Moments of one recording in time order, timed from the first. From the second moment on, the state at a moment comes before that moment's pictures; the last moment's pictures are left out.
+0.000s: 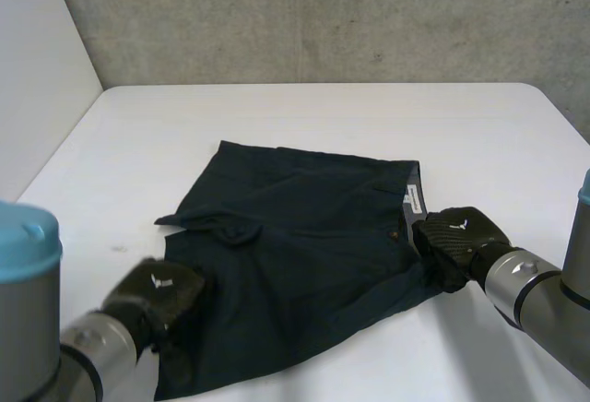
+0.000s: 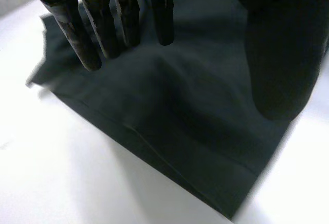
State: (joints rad) left arm 4.17 -1.64 -1.90 2.89 -1.64 3.39; right arm 1.85 -1.31 1.83 0.00 1.34 2.72; left_hand 0.38 0.35 0.36 0.35 0.17; right_hand 0.98 1.17 1.18 1.19 0.96
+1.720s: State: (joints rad) left arm 4.00 -1.67 -2.23 3.46 -1.74 3.45; right arm 1.85 -1.41 1.84 0.06 1.23 2.74; left_hand 0.25 0.26 0.25 0.25 0.08; right_hand 0.98 1.17 1.18 1.19 0.96
